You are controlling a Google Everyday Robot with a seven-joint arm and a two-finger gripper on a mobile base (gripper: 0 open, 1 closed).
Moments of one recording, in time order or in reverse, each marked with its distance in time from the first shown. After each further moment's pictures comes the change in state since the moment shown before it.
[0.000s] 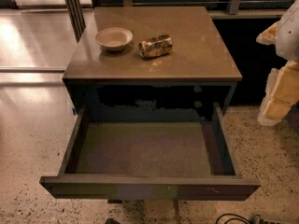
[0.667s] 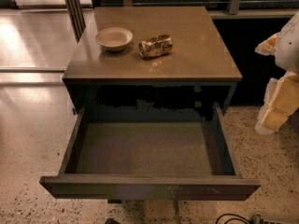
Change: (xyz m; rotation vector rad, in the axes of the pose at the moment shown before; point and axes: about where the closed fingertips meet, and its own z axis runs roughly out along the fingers) arm 0.001 0.011 0.013 -0.035 -0.046 0.024
